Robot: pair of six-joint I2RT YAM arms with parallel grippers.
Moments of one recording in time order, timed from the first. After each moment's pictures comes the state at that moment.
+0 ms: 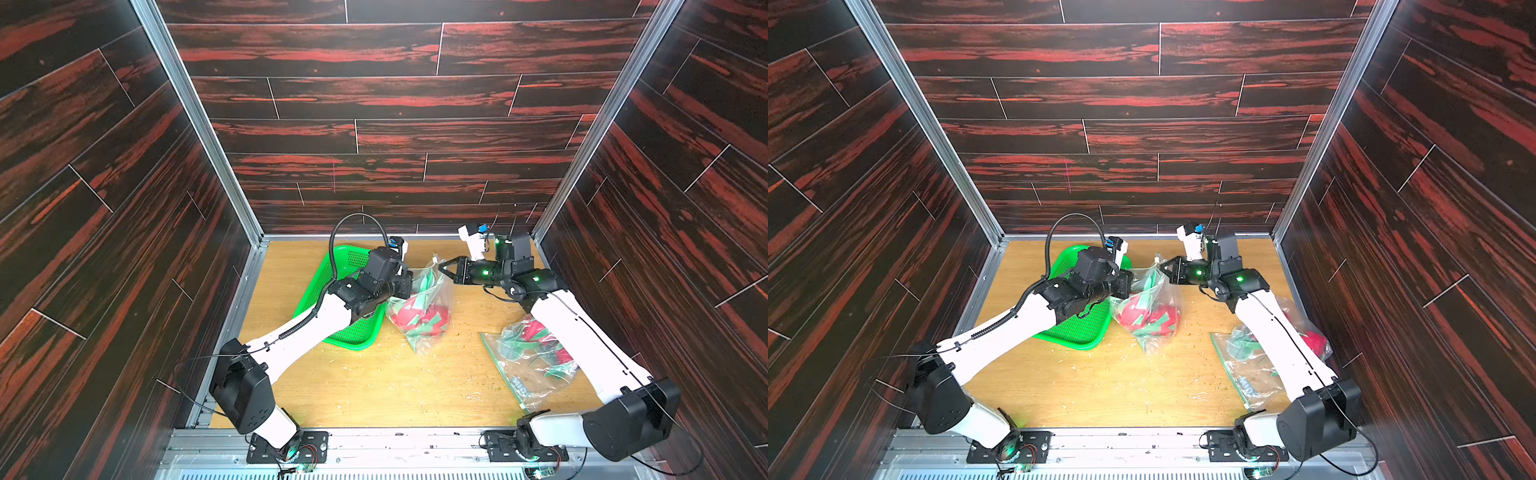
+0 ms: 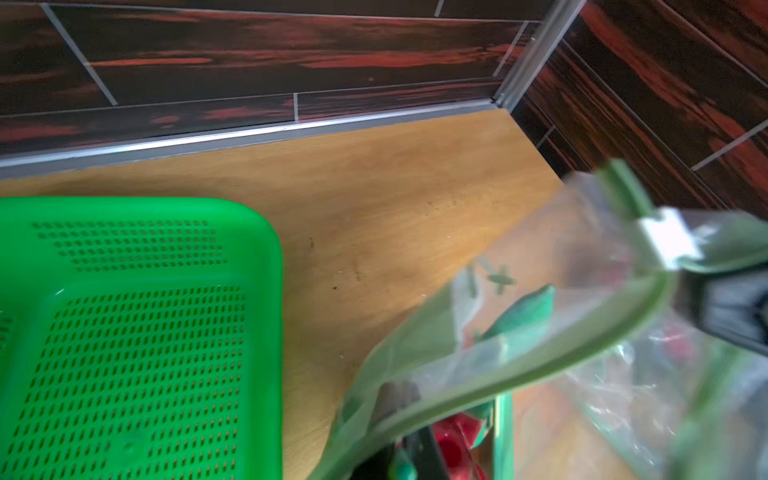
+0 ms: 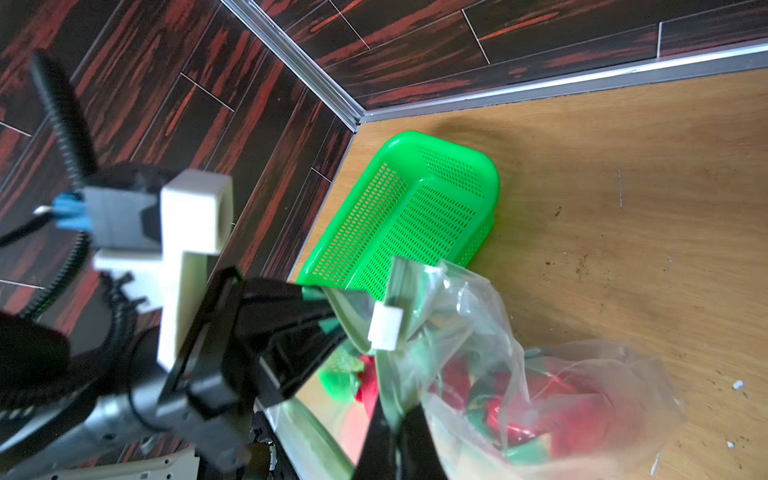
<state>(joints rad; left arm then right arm) -0.70 1.58 1.37 -0.35 -0.05 -0.36 0.37 1.37 1.33 -0.50 -0.55 0.42</state>
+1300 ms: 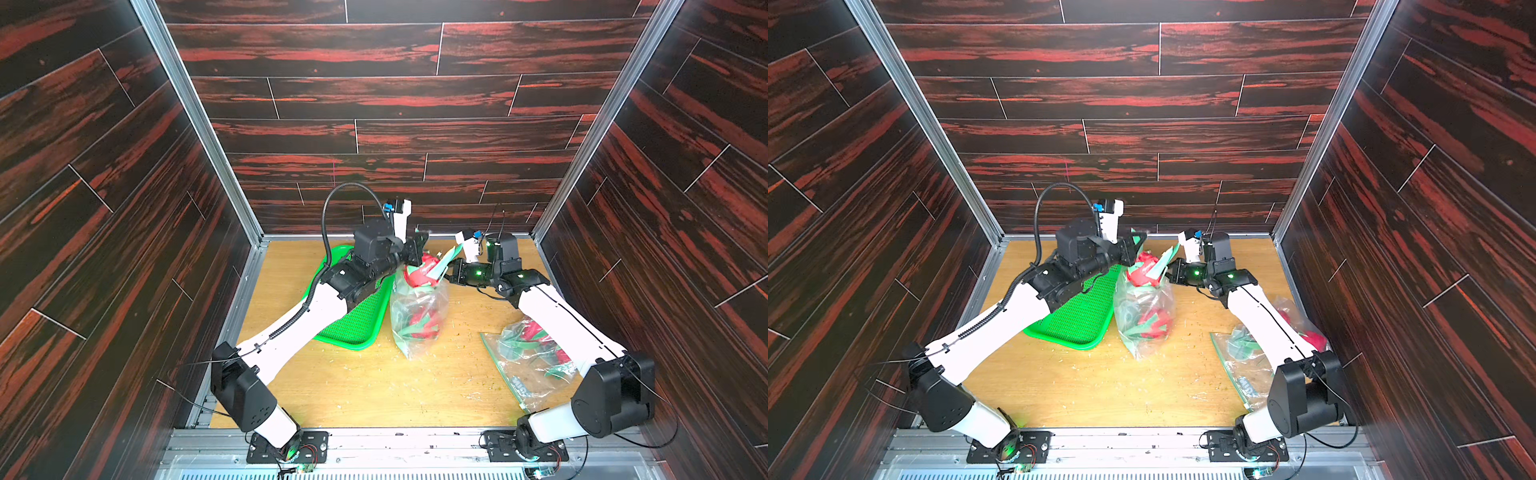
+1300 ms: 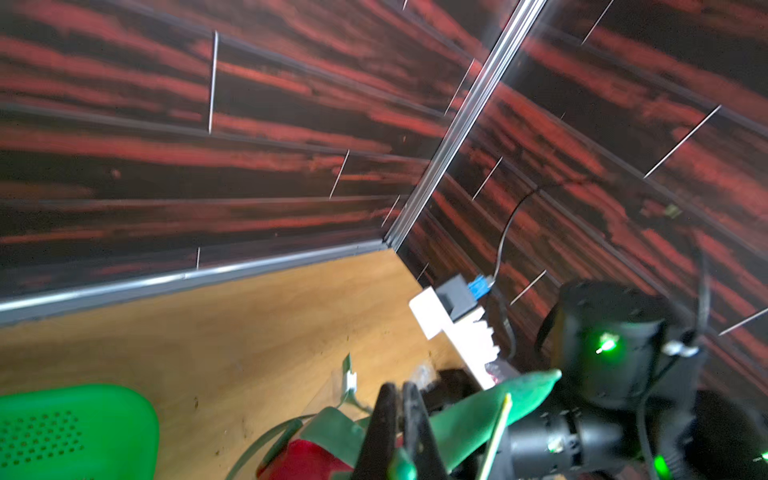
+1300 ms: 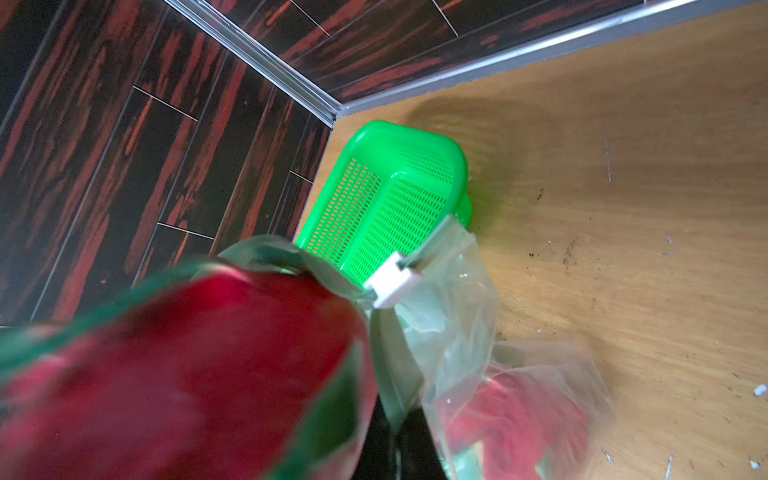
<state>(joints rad) -0.69 1.59 1.59 -0.12 0.09 -0.45 0.33 1.49 1.25 -0.36 -0.59 0.47</state>
